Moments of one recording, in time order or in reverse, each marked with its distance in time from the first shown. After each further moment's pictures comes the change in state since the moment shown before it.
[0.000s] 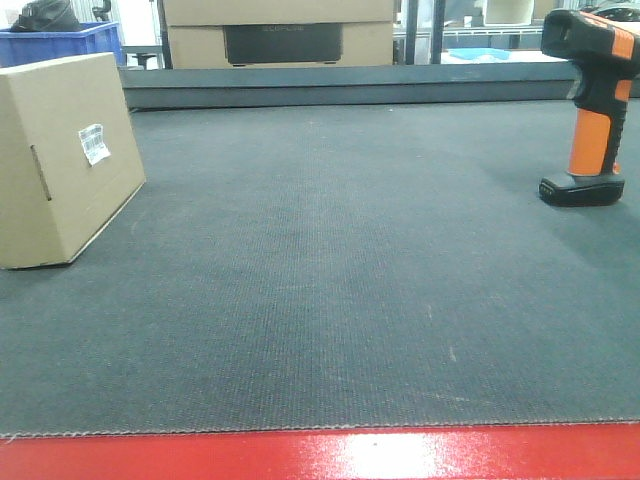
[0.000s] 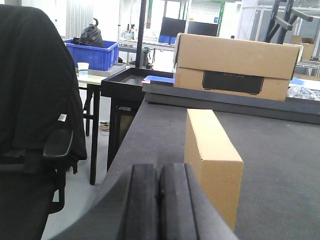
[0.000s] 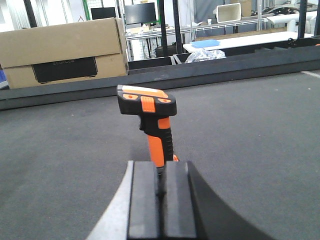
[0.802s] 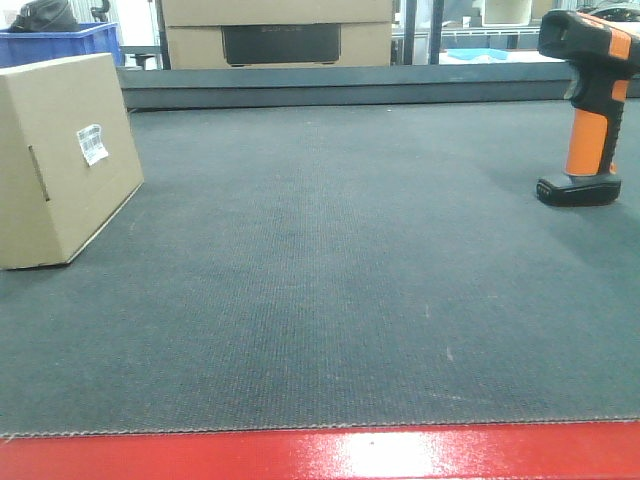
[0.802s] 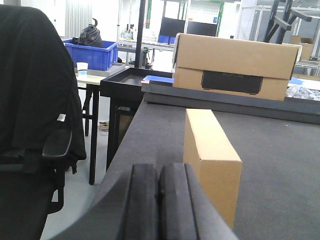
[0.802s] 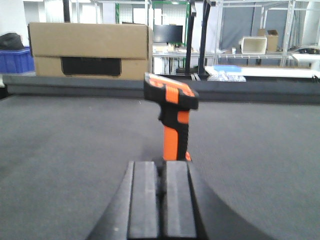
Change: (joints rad) left arm 0.000 0.000 0.000 0.000 0.000 0.000; right arm 0.073 -0.172 0.212 0.198 -0.117 -0.339
